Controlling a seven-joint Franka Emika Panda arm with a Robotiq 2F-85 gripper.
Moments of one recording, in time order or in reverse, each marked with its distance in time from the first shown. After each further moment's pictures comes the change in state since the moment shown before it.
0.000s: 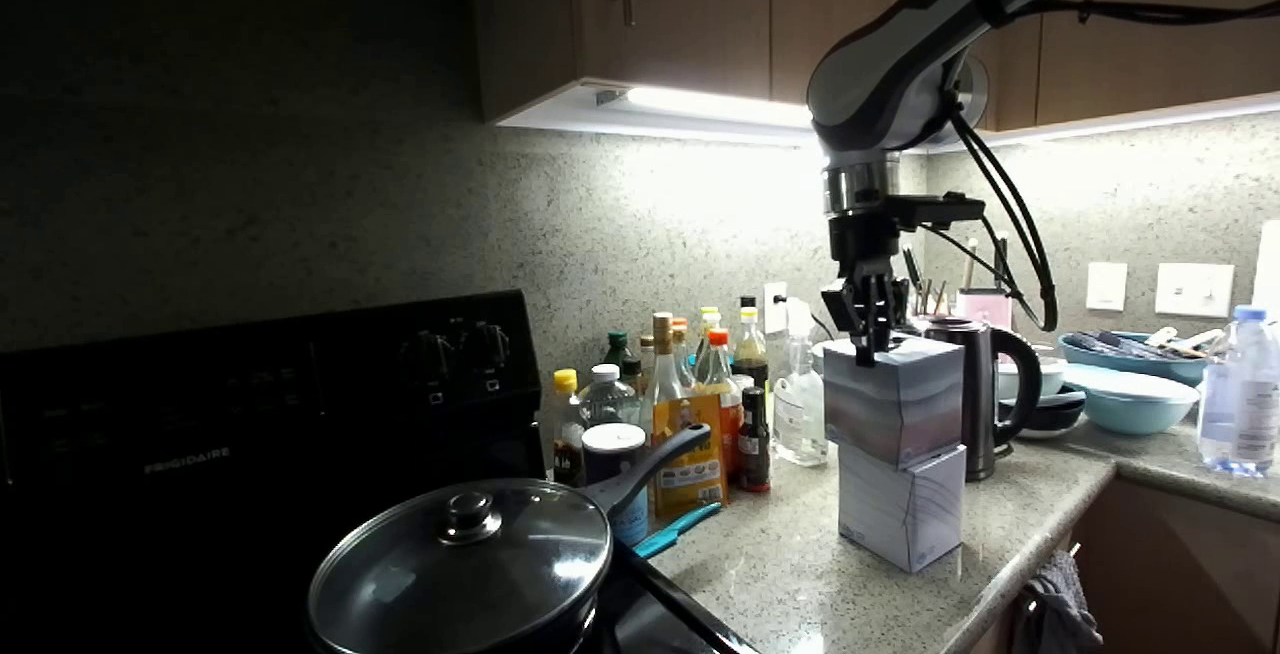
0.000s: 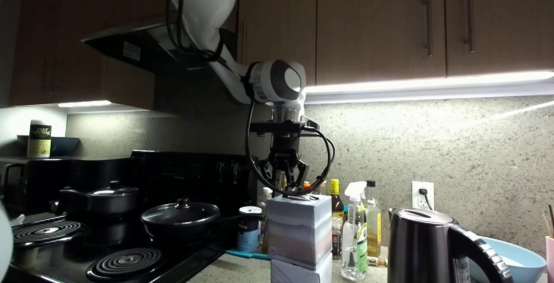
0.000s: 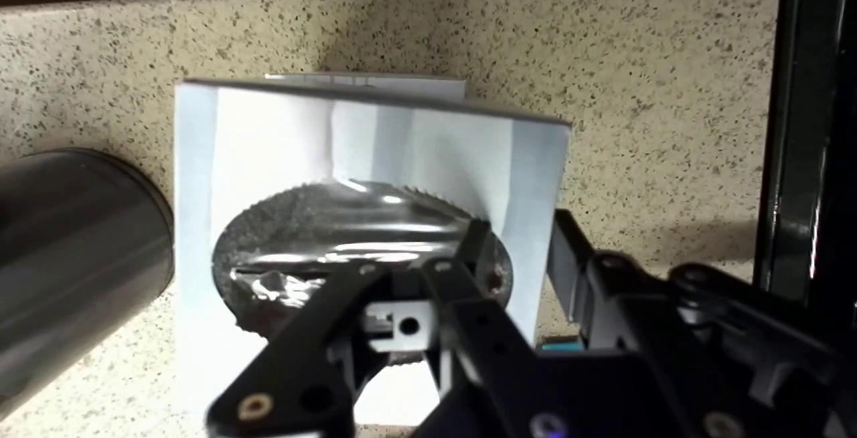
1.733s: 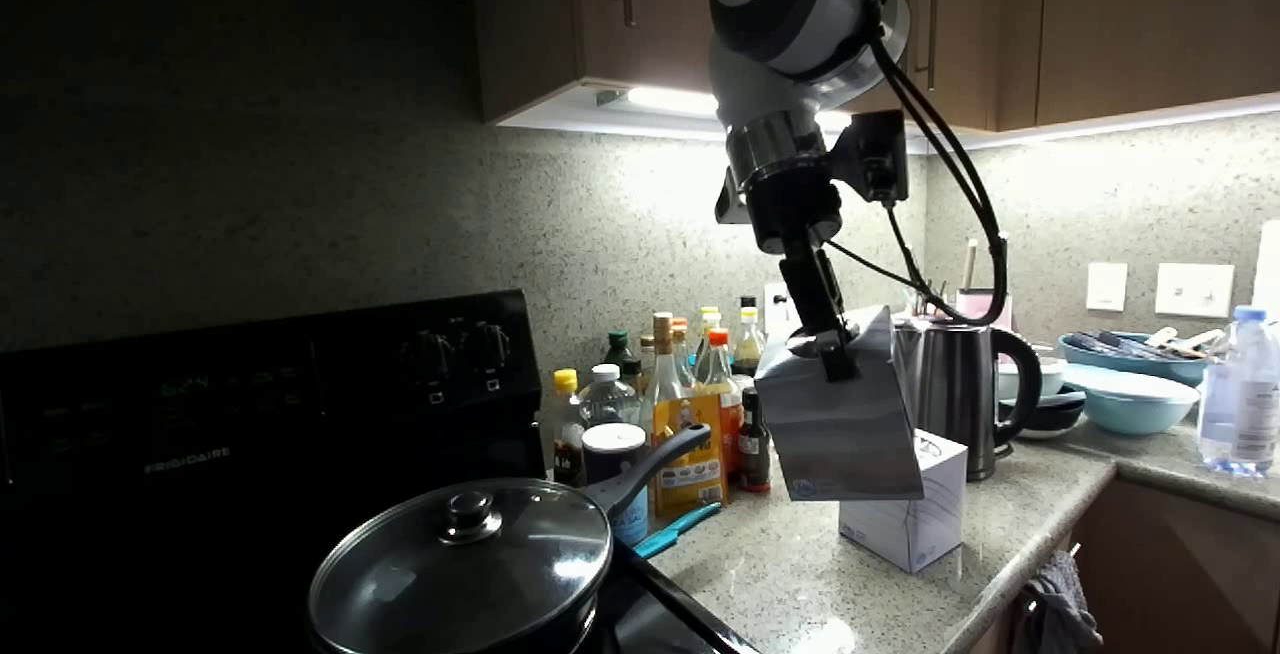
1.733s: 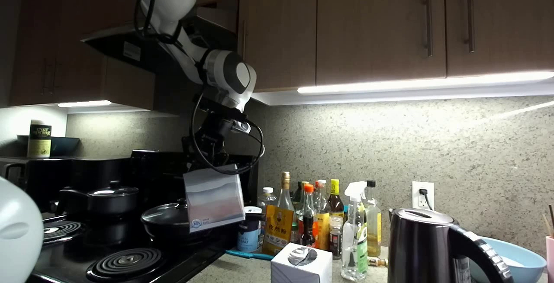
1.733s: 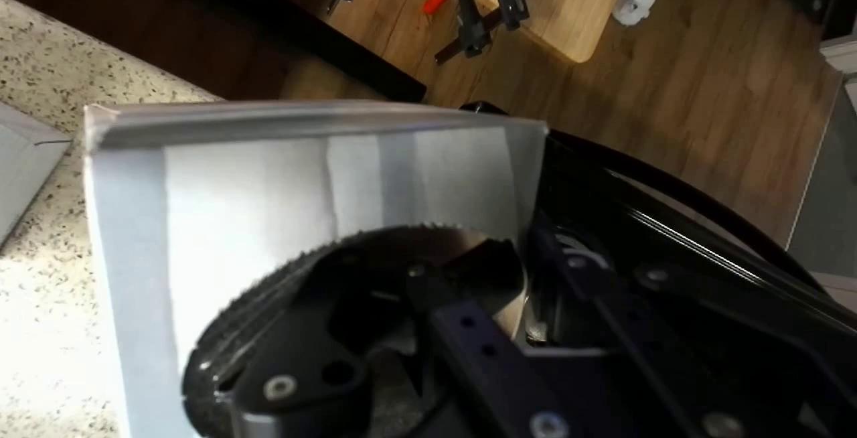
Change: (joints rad) arm 0.148 -0.030 0.153 0.082 0.214 -0.432 -0.287
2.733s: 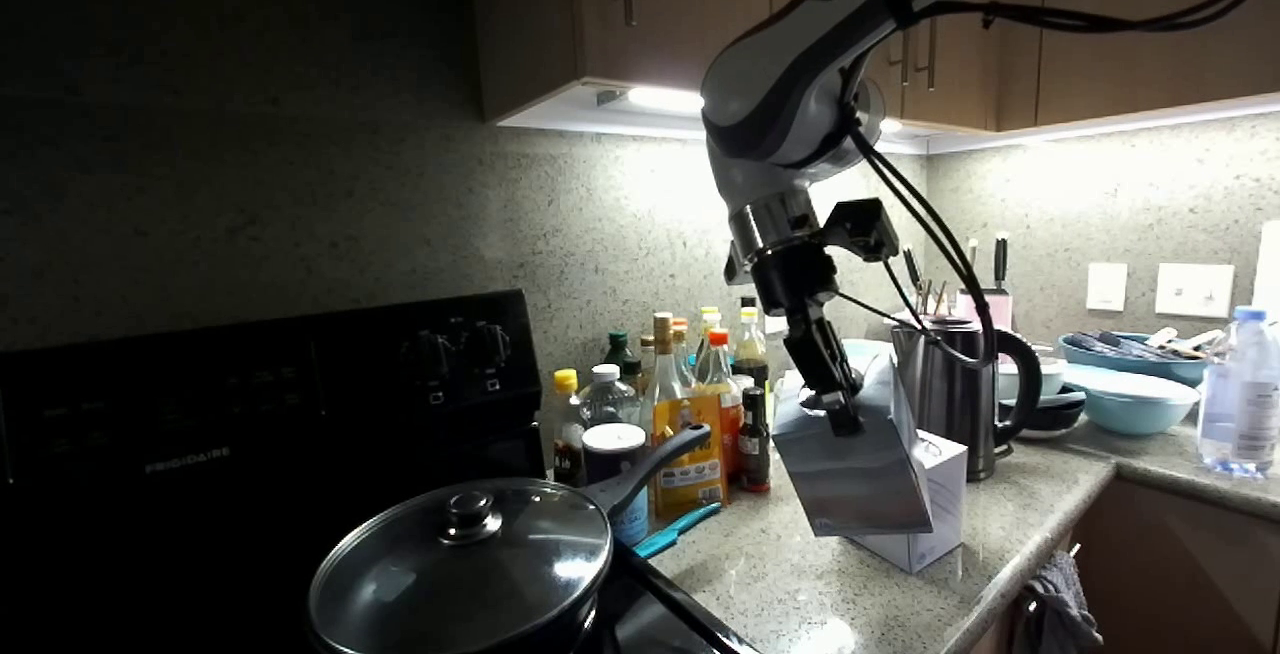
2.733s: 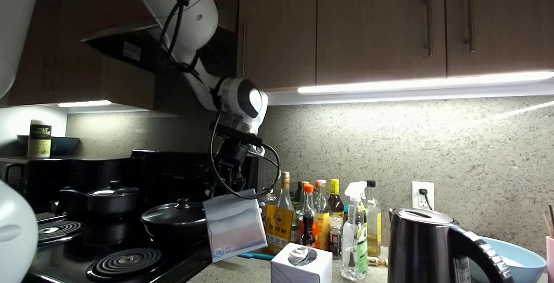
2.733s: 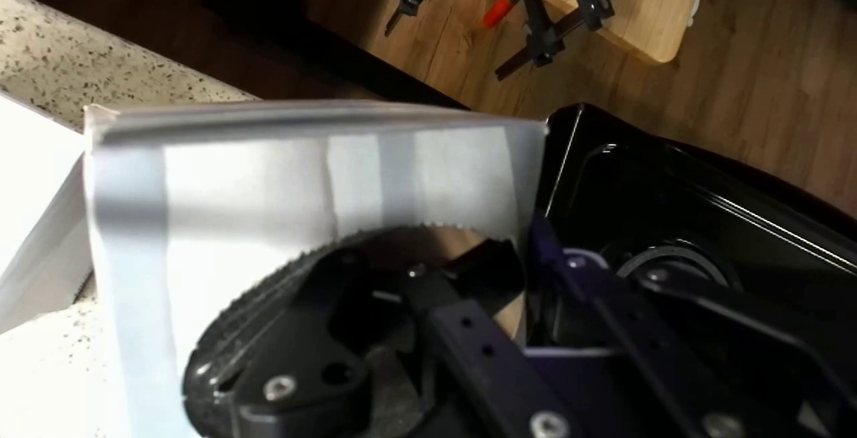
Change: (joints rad) arm -0.032 0.138 -0.018 0.004 -0.083 0.080 0.001
